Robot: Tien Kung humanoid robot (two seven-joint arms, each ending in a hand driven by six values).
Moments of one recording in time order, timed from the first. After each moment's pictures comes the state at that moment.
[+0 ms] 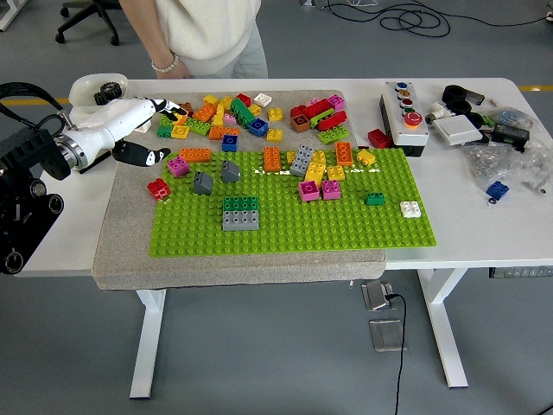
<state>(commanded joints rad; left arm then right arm) -0.76 0.36 -1.05 -0.87 2.07 -0.08 -0.30 0.17 -0.11 1.64 0.18 -1.89 0.04 -0.12</state>
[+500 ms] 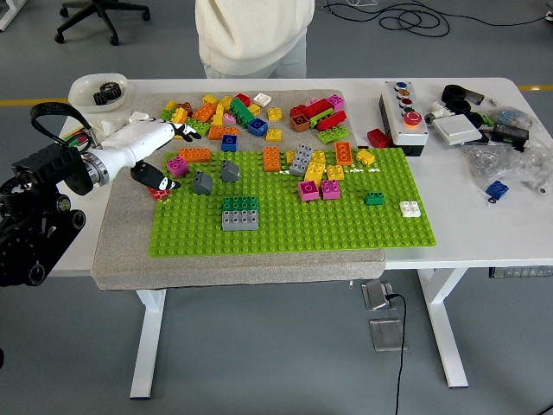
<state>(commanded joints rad) -0.76 0.30 -1.02 -0.84 2.14 -0.07 -0.26 0.17 -0.11 1.64 0.18 -1.89 0.04 -0.12</state>
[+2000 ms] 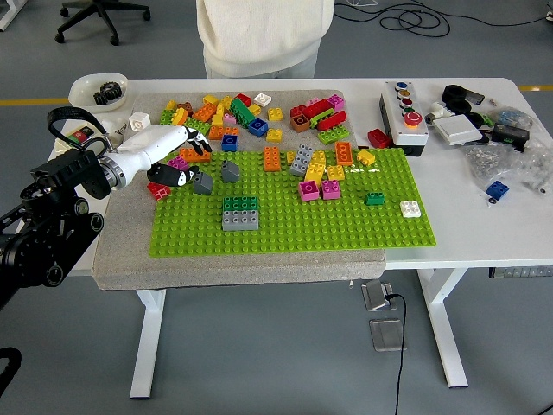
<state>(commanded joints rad) -0.76 0.26 -1.00 -0.81 2.08 -0.07 -0.24 0.17 -0.11 1.64 0.18 -1.90 0.04 -0.12</state>
